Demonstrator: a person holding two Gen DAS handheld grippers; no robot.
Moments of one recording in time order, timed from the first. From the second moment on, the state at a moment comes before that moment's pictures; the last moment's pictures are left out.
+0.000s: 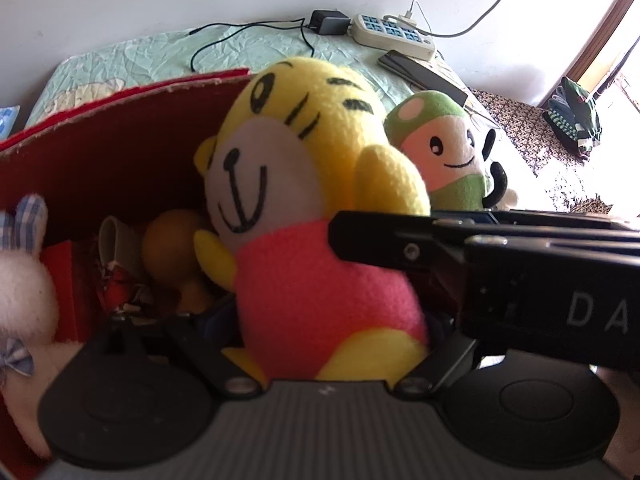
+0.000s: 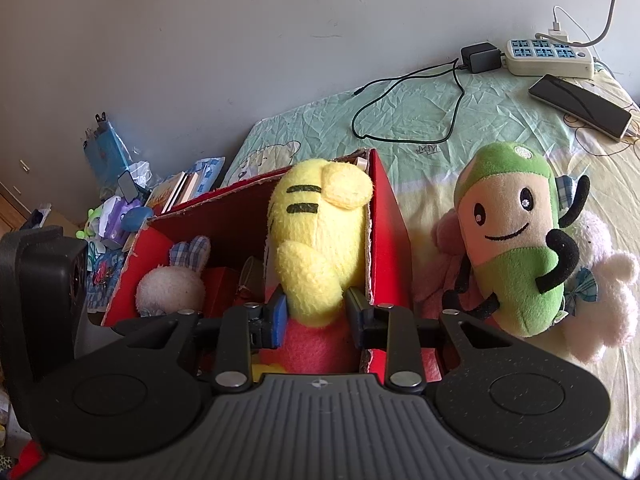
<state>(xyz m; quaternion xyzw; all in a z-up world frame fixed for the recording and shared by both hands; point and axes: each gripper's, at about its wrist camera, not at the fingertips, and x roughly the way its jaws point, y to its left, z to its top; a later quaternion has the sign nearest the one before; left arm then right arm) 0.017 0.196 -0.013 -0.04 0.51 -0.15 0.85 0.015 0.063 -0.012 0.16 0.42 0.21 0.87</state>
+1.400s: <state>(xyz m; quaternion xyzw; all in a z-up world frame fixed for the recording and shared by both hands) -0.058 0.166 0.046 0.03 0.45 -0.01 0.89 -0.046 0.026 0.004 0.22 0.40 0.26 0.85</state>
